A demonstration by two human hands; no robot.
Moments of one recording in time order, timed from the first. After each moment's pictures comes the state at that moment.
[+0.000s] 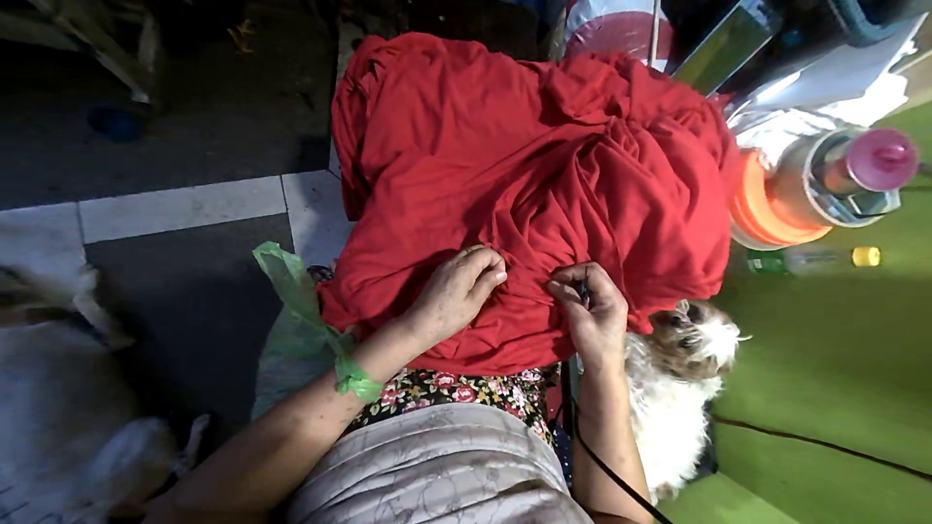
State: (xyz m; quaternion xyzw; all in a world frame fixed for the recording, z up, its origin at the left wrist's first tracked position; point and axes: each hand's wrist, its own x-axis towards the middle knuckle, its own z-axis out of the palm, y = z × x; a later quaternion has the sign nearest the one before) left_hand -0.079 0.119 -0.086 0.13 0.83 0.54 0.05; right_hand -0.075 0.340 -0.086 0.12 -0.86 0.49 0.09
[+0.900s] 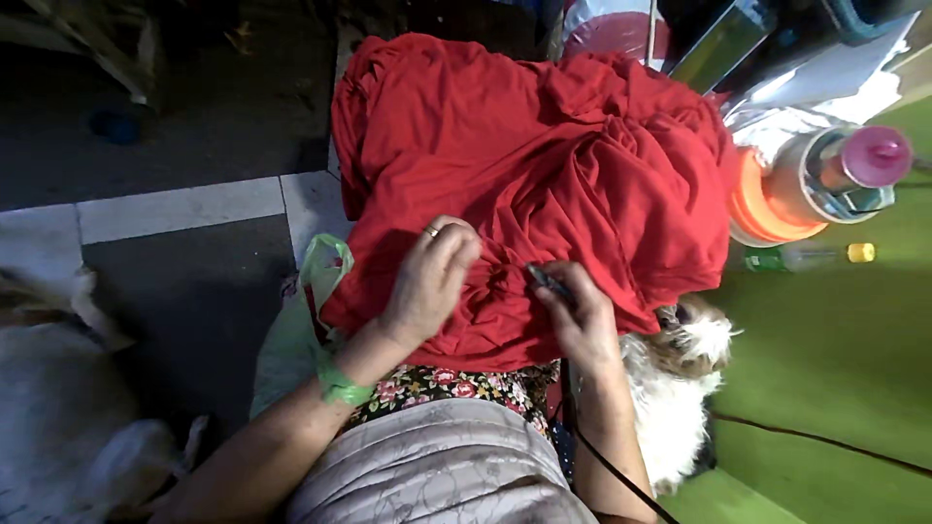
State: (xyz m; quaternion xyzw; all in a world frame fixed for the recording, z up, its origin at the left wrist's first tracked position) left_hand -0.073 0.102 -0.074 0.11 0.84 0.51 -0.12; right_hand -0.066 0.324 -0.059 0.12 -0.90 0.41 -0.02
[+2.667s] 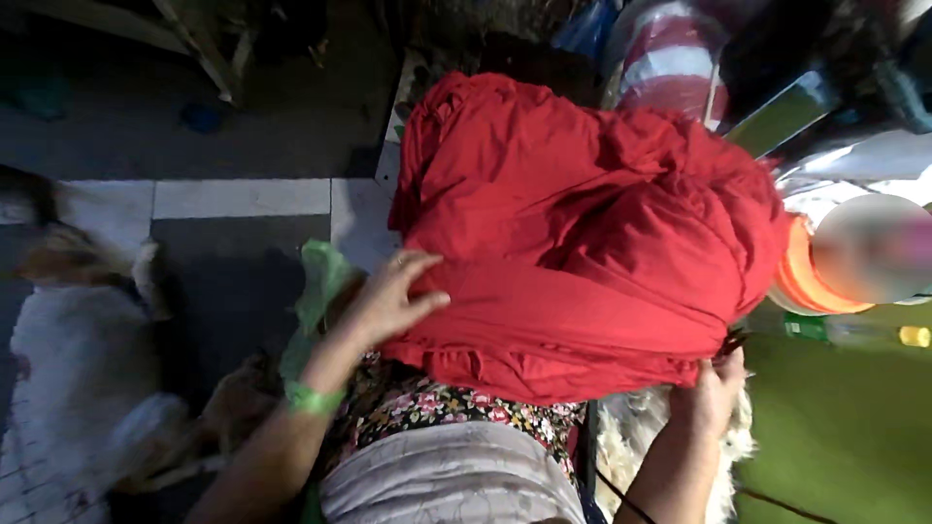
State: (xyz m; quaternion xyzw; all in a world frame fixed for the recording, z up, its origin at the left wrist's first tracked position) left_hand -0.046 0.002 -0.124 -0.03 0.90 0.43 0.12; right_hand -0.075 0.425 -0.094 -0.16 -0.81 0.54 0.14
